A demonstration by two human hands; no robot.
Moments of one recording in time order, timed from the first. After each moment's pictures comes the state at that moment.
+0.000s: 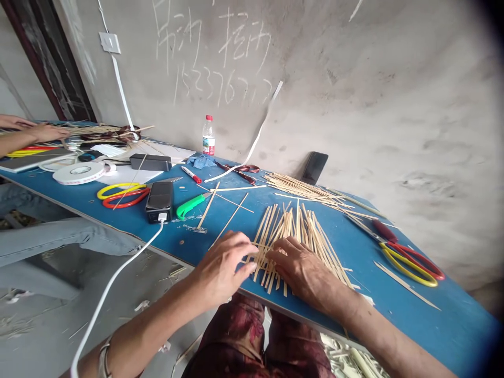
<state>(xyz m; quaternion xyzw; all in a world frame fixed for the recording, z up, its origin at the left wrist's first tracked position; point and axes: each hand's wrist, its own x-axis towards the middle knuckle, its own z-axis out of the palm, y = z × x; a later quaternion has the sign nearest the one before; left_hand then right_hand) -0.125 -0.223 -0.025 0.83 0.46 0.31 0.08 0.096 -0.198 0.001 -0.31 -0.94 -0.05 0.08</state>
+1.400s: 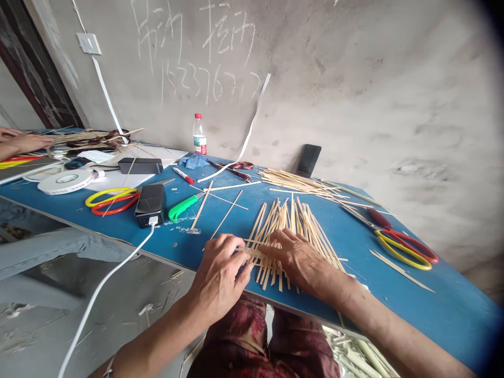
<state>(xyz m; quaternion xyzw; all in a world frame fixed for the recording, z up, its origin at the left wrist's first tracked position) -0.105 -0.234 -0.042 0.81 0.49 0.33 -0.02 0.102 -0.190 0.004 -0.33 -0.94 -0.05 0.06</state>
